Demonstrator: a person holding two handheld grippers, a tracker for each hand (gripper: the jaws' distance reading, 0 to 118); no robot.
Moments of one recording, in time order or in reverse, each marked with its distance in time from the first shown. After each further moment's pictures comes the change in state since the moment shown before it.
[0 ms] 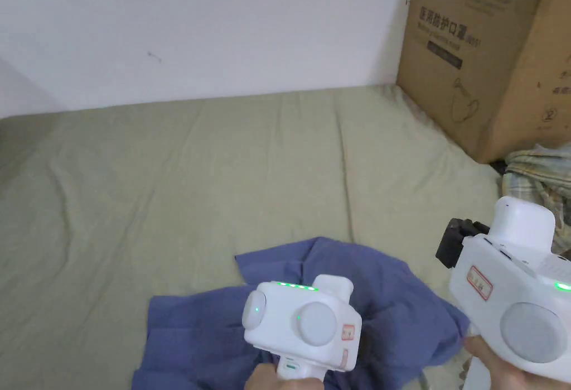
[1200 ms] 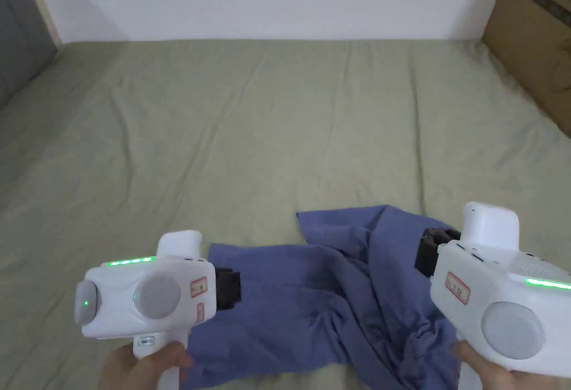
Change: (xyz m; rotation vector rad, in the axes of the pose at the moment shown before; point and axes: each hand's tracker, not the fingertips) left arm -0.206 -0.060 0.127 0.267 0.323 0.435; right arm -0.089 -0.057 -0.061 -0.251 0.160 0.186
